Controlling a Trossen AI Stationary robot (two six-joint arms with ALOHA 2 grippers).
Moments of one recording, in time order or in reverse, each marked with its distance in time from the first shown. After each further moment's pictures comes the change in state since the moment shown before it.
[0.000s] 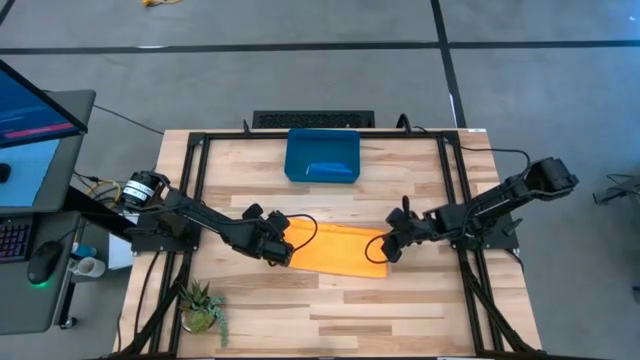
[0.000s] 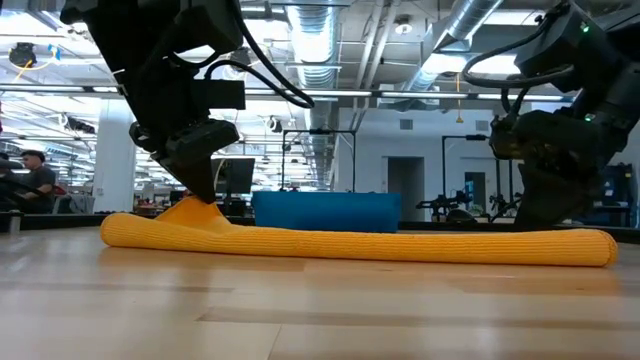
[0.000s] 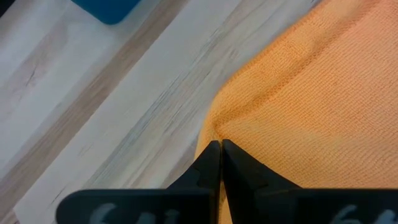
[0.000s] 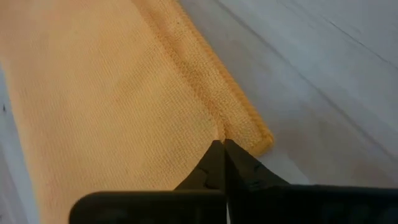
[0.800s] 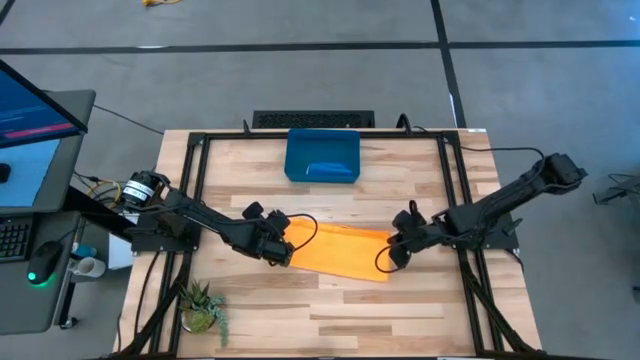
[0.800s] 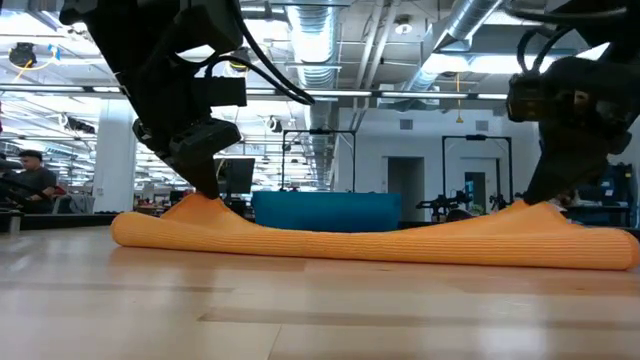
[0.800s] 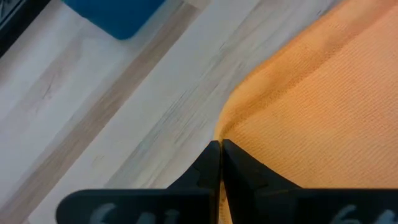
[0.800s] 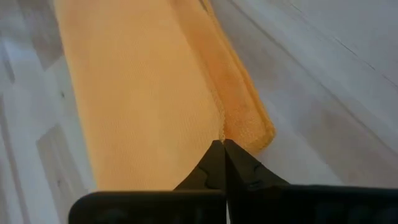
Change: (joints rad) left arm 0.000 0.000 0.000 0.001 -0.052 0.019; right arm 0.138 -0.154 0.081 -0.227 0.085 0.052
